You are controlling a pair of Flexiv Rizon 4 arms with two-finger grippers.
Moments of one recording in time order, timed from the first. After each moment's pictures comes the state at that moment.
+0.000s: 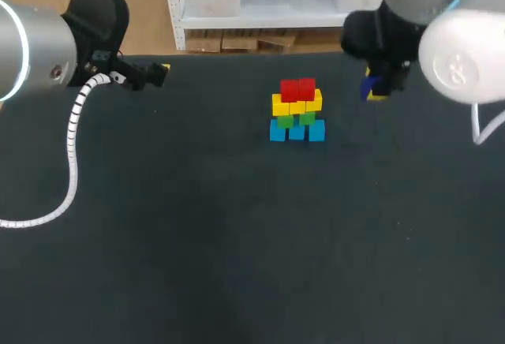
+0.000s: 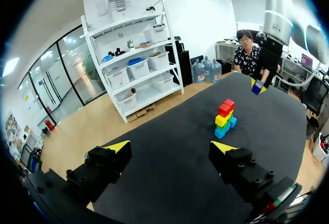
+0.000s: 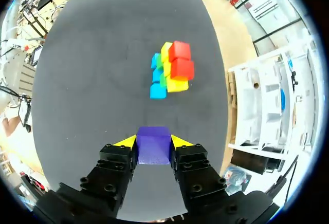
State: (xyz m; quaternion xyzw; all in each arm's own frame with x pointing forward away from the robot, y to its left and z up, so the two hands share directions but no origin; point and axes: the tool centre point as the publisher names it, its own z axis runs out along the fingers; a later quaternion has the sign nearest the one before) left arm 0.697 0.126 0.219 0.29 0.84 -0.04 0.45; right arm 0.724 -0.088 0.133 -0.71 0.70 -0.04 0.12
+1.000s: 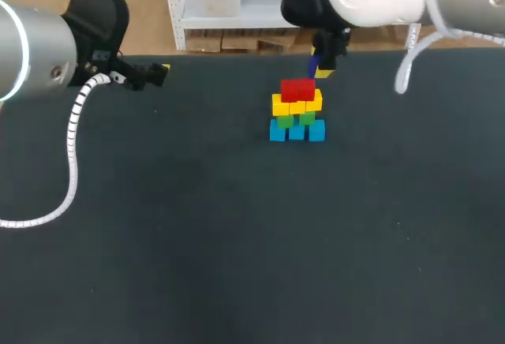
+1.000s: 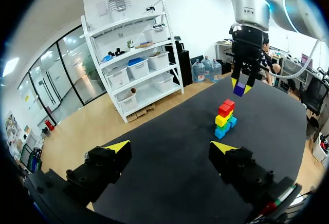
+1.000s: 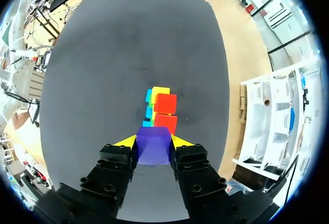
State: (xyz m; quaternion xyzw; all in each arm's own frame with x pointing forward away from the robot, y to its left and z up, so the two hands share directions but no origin) left arm 0.697 0.126 0.219 0.29 0.84 -0.04 0.45; right arm 0.760 -0.007 0.143 -0.74 0.67 0.01 0.07
